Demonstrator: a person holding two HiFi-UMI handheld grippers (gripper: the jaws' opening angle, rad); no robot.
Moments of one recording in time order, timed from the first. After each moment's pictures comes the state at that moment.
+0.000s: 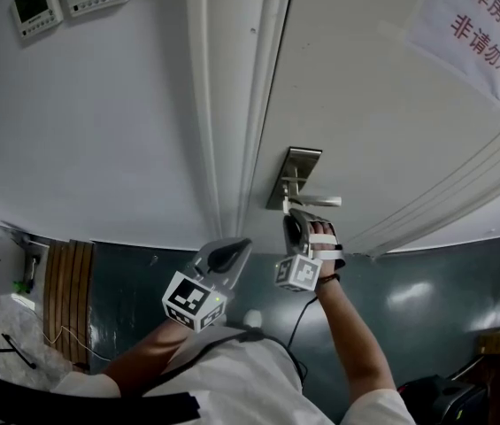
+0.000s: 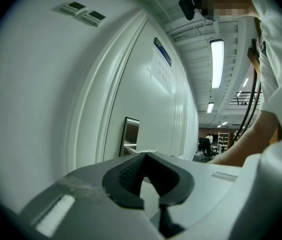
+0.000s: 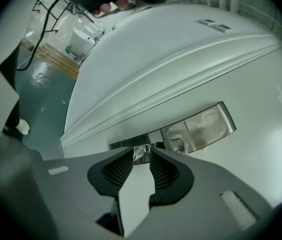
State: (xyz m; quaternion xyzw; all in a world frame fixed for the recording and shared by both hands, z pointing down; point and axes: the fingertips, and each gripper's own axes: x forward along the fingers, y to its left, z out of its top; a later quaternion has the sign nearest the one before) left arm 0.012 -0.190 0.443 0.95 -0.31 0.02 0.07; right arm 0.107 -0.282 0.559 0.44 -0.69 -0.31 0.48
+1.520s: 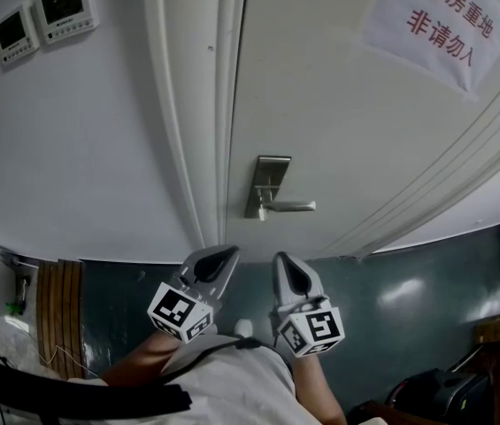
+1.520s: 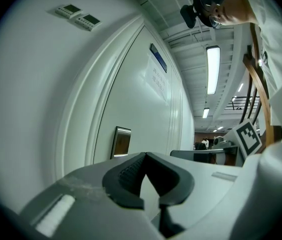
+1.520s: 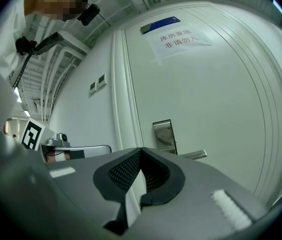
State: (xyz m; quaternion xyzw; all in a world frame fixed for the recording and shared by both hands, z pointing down) left arm 0.032 -0.180 0.412 0.95 -0.29 -0.01 0.06; right arm 0.112 -0.161 0.413 0.58 -0.81 0.09 -0.06
